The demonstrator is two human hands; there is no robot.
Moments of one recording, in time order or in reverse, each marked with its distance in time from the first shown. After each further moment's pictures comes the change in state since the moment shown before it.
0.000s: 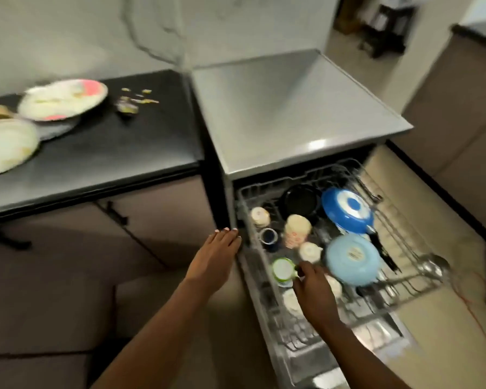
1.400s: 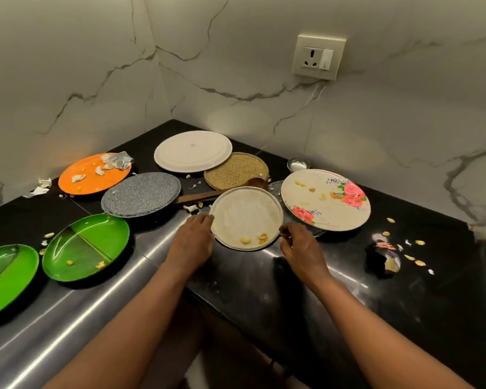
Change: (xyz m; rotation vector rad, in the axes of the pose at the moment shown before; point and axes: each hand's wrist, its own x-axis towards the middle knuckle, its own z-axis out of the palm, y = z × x) left_hand -0.120 -0.534 -0.156 -0.036 0.245 -1.174; right_hand 0.314 -0.602 0.275 0.071 -0.453 -0.947
